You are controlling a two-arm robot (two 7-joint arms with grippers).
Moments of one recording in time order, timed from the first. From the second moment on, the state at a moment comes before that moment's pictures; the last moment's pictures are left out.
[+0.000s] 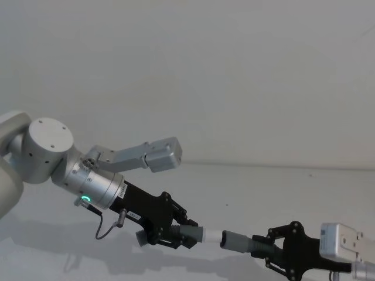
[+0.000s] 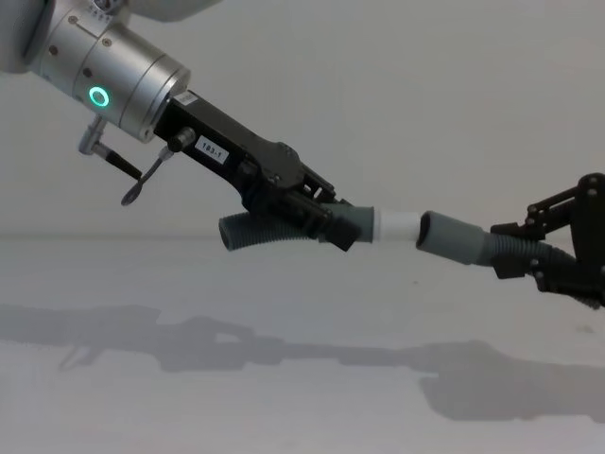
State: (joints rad) left arm -1.16 0.38 1.03 -0.97 -0.41 0.11 -1.27; right arm 0.56 0.65 -0.52 -1.31 0.14 -0.41 0.90
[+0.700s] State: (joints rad) left arm -1.17 0.39 1.04 -0.98 -0.40 0.12 -1.27; right arm 0.57 0.65 -0.54 -1.29 0.16 -0.39 0.89
